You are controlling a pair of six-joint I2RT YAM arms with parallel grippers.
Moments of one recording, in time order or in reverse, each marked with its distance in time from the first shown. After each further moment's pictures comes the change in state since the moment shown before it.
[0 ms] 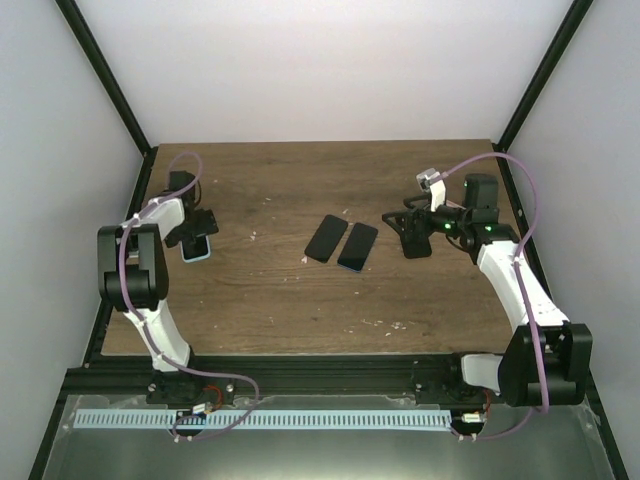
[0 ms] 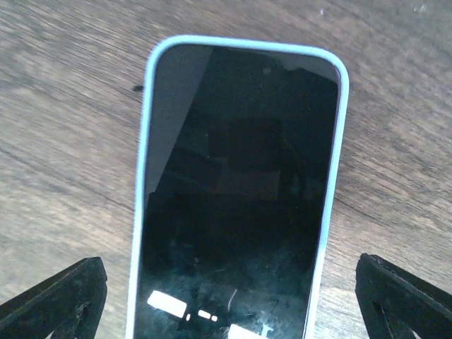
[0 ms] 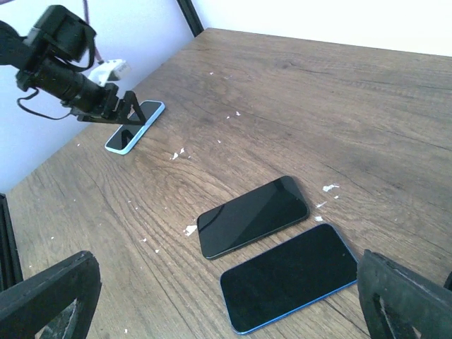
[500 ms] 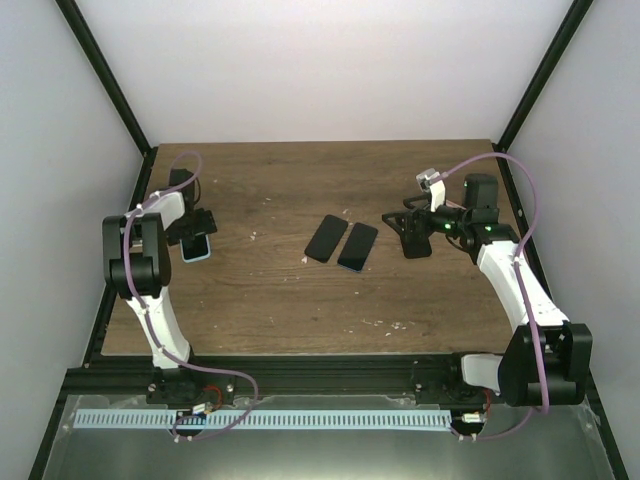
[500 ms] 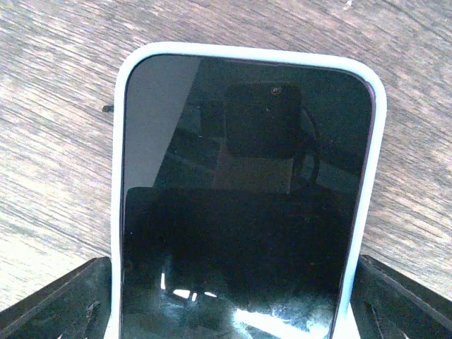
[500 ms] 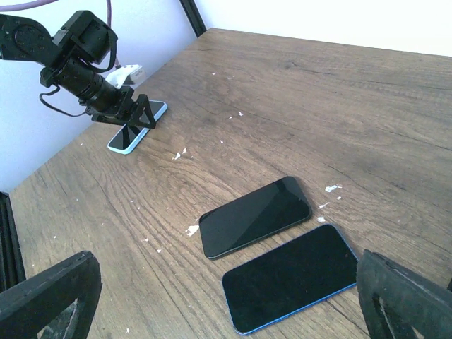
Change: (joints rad) left arm 0.019 0.140 0.116 -0.068 0.019 0.026; right arm 0.000 0.000 0.000 0.002 -0.010 -0.002
